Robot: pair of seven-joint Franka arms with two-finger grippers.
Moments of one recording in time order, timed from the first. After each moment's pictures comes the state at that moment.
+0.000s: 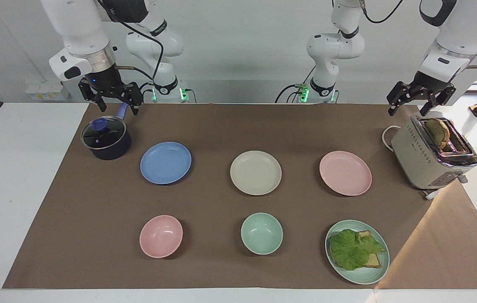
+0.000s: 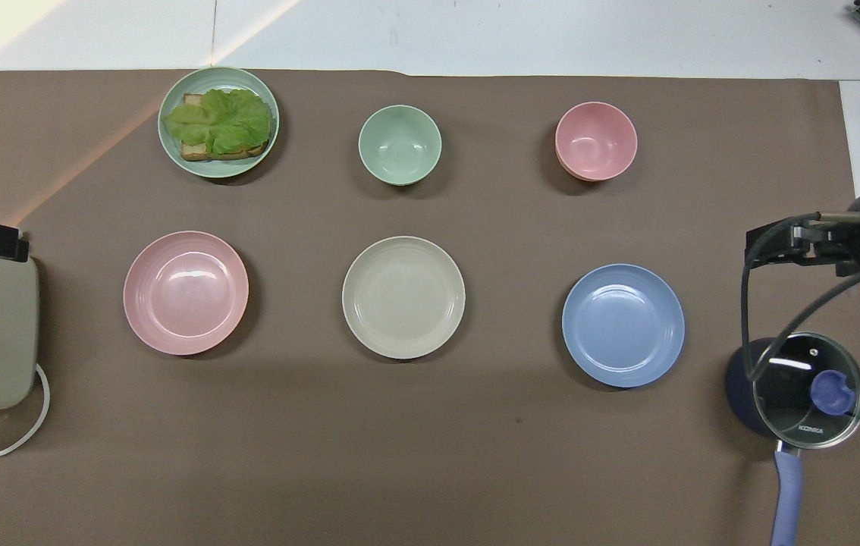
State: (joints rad) left arm -0.06 -0.05 0.05 -1.60 -0.01 1.60 0.07; right arm -0.03 -0.02 0.10 -1.58 -0.03 1.54 0.17
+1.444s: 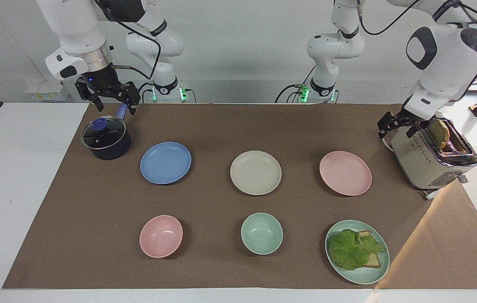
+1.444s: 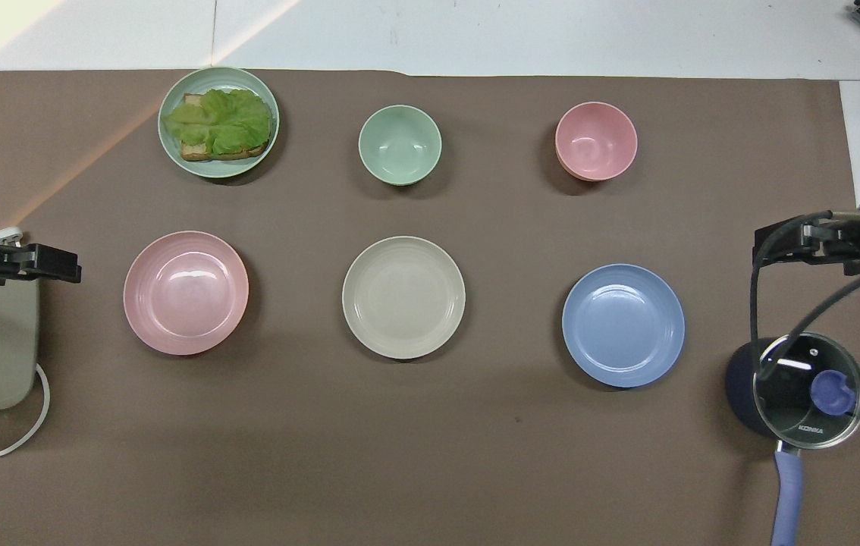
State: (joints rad) left arm -0.01 -0.02 0.05 -1.93 -0.01 1.89 0.07; right arm -0.05 -0.02 0.10 -1.57 -0.03 1.54 0.16
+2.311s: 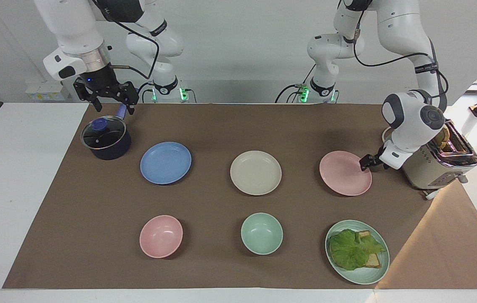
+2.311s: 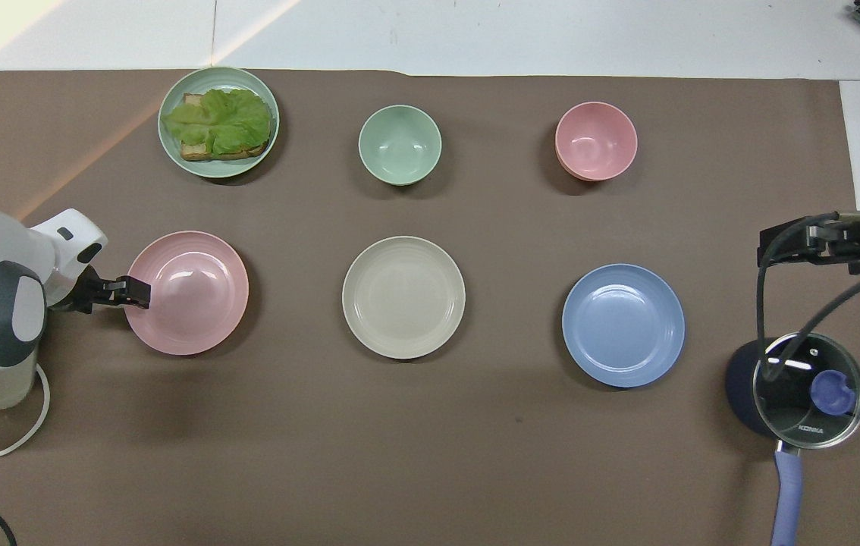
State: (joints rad) left arm 0.03 0.19 0.04 -2.12 -0.01 2.19 0.05; right arm -0.06 -0.02 0.10 -1.57 -0.03 1.54 0.14
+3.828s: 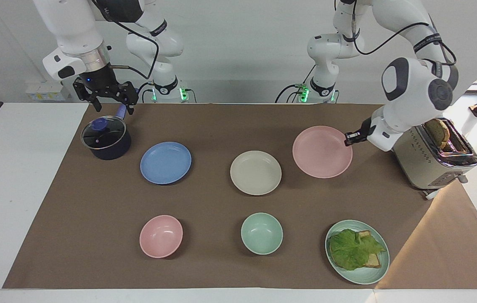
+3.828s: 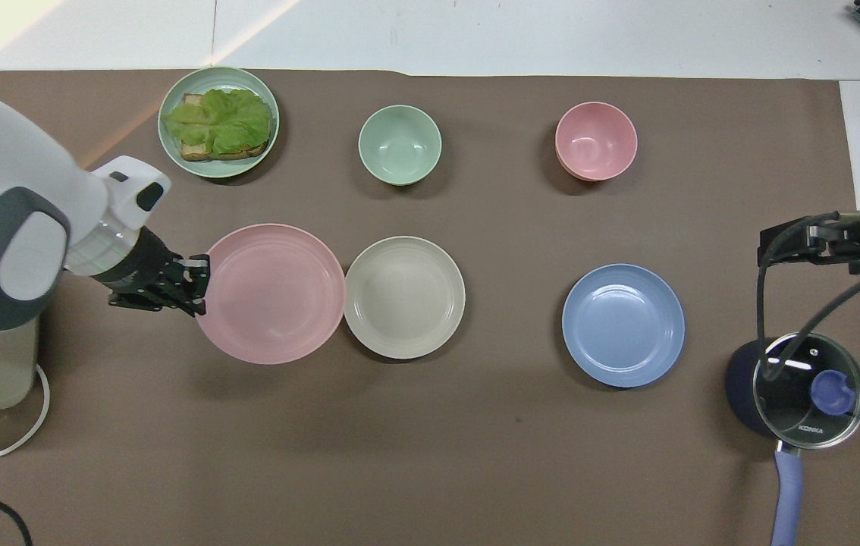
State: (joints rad) left arm 0.00 0.14 -0.23 -1.78 -0.20 1.64 -0.38; right arm -0.06 -0.02 0.10 -1.57 -0.03 1.54 0.14
